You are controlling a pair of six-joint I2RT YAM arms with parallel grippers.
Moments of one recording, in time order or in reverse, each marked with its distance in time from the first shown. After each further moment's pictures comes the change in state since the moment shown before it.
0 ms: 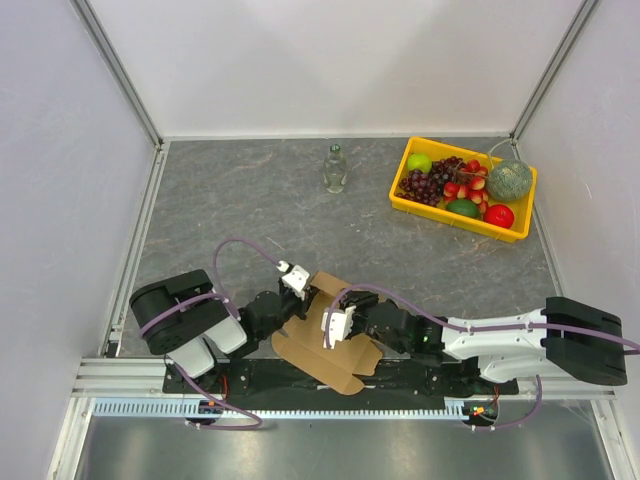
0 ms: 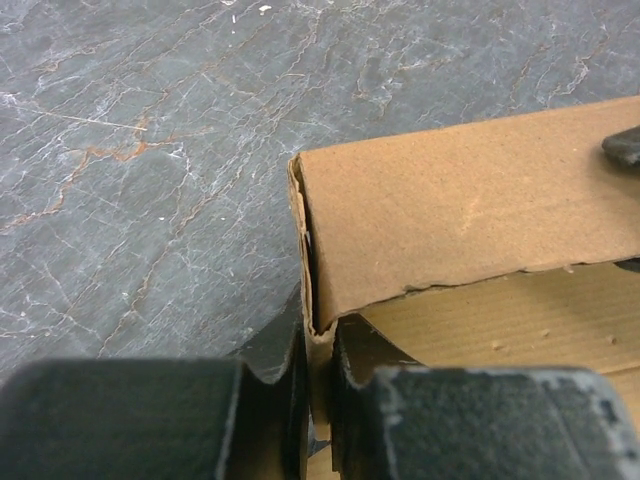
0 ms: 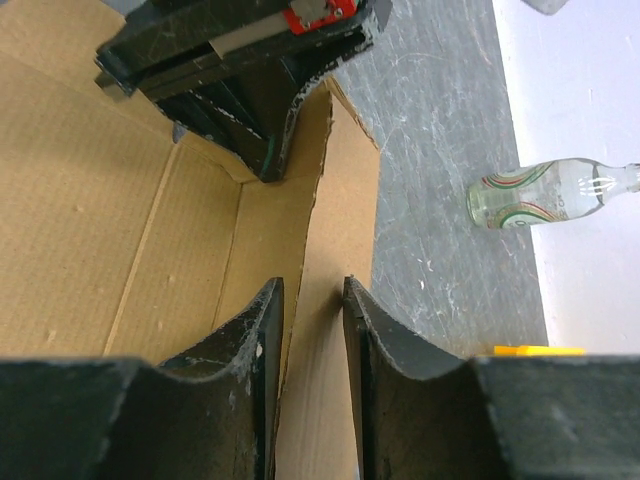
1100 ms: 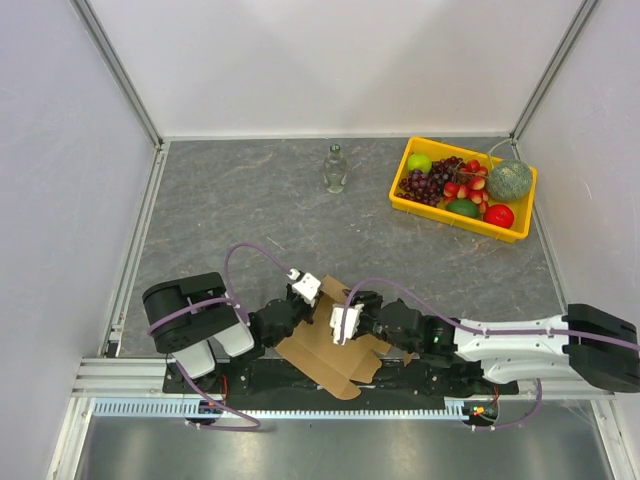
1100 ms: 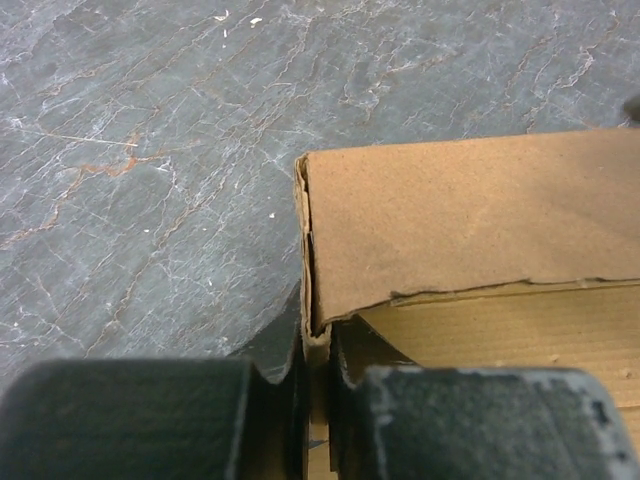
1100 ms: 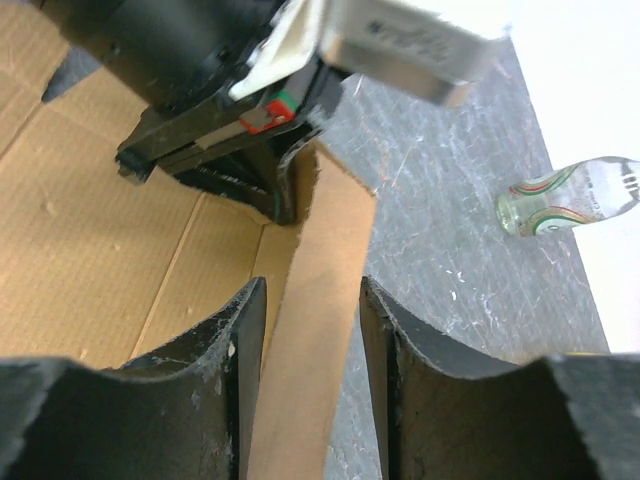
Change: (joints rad) left arm -0.129 0.056 0.043 0.016 -0.171 0.061; right arm 0.002 -0.097 -0.019 -0.033 -0.072 0.124
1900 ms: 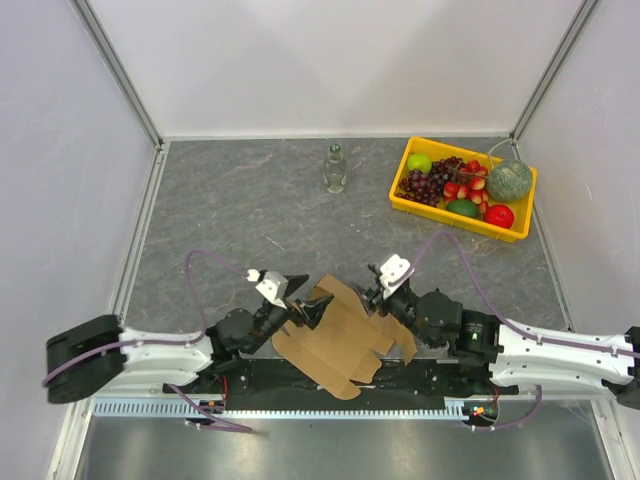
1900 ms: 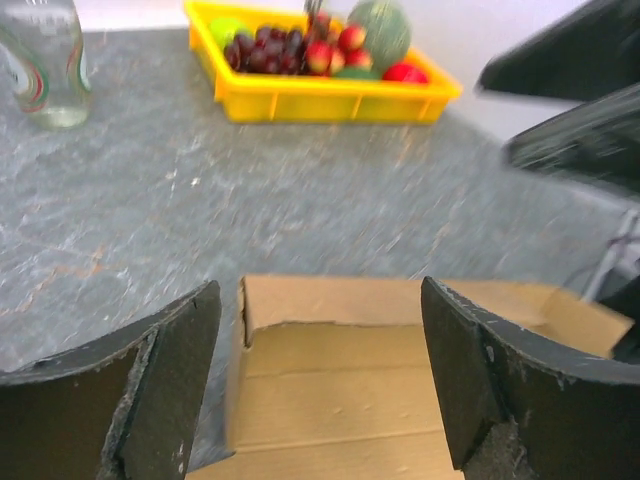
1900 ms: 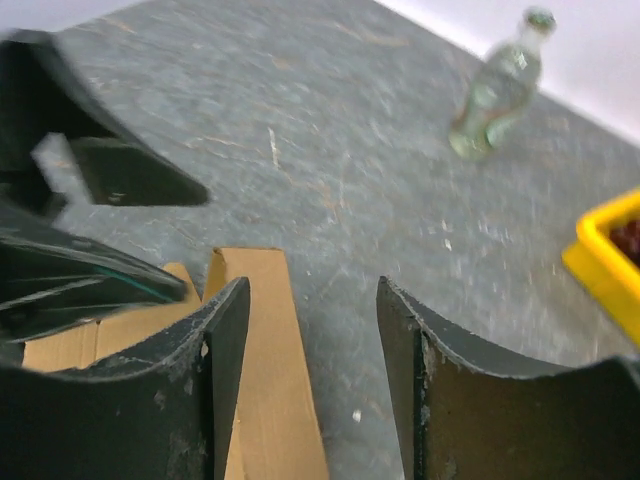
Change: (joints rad) left arm -0.081 -0.581 -0.091 -0.200 -0.011 -0.127; right arm 0.000 -0.381 0.101 -0.204 0.193 0.480
